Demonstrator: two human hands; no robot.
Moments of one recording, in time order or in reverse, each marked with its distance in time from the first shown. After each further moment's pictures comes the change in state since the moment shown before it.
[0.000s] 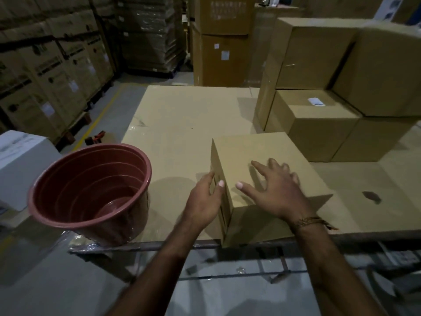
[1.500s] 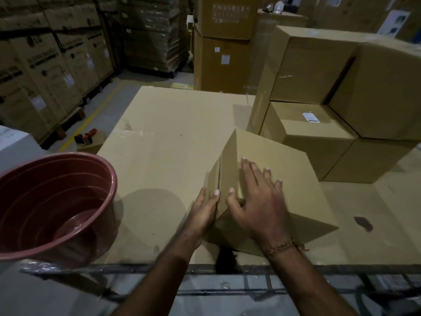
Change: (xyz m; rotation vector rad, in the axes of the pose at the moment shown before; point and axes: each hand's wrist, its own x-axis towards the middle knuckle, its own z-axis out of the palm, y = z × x) left_hand 0.066 0.001 0.083 -0.597 -0.138 -0.434; right_hand 0.038 0.018 -0.004 -0.069 0.289 -0.185
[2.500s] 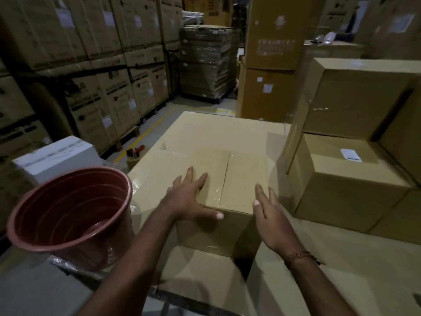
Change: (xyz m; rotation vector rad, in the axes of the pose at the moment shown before) left_hand 0.017 0.108 -0.055 1.219 0.256 0.280; right_hand 0.088 0.079 0.039 0.487 -0.301 -0.012
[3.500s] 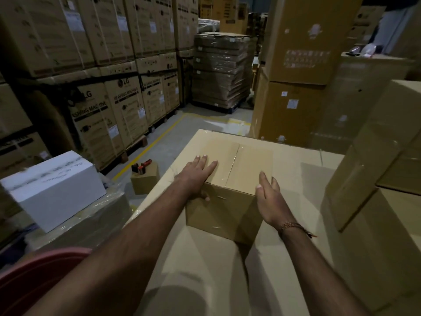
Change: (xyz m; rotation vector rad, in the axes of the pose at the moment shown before) left_hand 0.321 -0.123 -0.100 0.448 0.057 0.157; right_hand 0.342 -0.054 0.084 -0.038 0.044 -0.004
